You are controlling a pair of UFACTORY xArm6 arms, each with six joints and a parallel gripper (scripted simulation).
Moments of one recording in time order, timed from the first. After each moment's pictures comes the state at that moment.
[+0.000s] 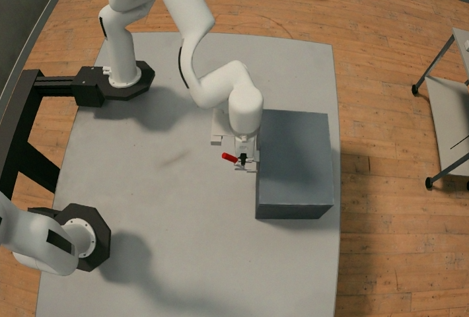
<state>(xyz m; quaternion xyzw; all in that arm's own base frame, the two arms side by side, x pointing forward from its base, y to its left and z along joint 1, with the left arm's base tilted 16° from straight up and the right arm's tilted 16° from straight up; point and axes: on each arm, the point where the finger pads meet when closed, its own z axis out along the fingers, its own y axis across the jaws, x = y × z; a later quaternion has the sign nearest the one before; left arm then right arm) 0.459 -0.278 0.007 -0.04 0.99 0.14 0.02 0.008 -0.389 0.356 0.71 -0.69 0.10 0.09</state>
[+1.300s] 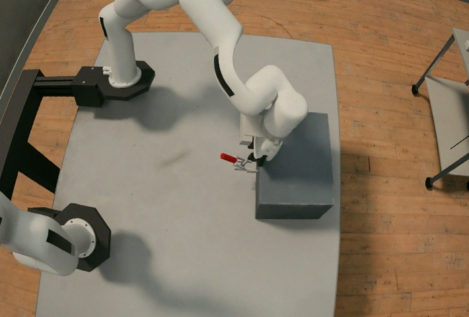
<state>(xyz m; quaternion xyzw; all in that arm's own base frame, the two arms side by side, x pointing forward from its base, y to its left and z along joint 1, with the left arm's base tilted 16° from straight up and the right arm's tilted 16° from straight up) 0.491 -0.274 0.004 -0.06 0.98 0.13 -0.11 0.008 -0.389 0.356 0.71 -0.69 0.10 0.09</state>
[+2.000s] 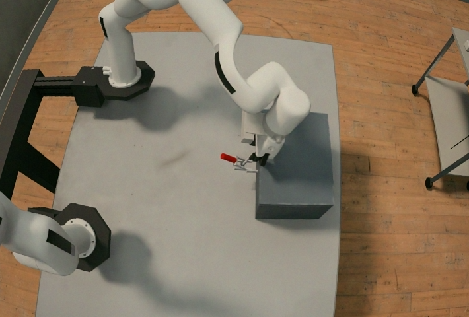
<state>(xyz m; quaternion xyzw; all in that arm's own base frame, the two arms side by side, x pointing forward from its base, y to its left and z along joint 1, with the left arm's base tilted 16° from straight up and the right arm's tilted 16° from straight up) 0.495 -0.277 0.016 -0.06 0.98 0.13 -0.11 0.008 -0.389 0.356 0.71 -0.69 0.10 0.09</state>
